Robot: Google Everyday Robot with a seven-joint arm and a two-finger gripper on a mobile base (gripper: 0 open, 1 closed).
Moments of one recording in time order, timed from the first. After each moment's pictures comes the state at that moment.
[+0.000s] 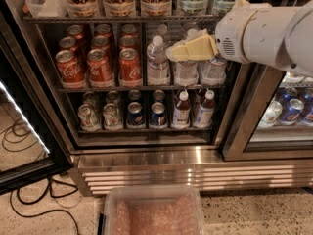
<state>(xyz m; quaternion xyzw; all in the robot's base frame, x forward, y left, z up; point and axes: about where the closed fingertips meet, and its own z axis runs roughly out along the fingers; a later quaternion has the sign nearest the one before) 0.583 -0.112 1.026 -0.32 0.74 0.02 0.60</state>
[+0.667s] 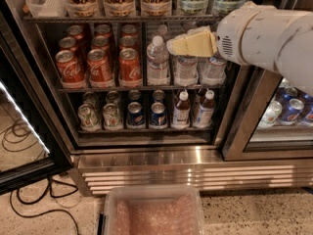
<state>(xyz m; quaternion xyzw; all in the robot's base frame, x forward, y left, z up) 0.578 -0.119 1.032 -0.24 0.75 0.02 0.61</state>
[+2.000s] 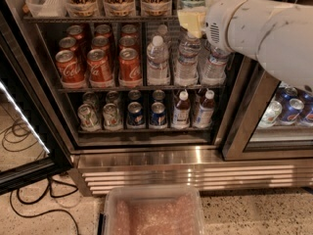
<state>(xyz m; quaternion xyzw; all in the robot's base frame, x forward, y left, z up) 0.606 -0.099 1.054 -0.23 0.72 0.04 0.65</state>
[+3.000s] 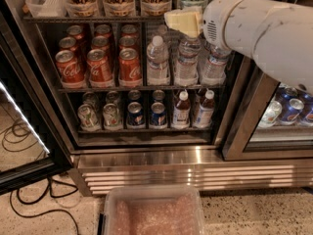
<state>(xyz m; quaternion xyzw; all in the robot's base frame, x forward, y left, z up) 0.611 -0.093 1.057 -0.23 0.71 0.05 0.66</state>
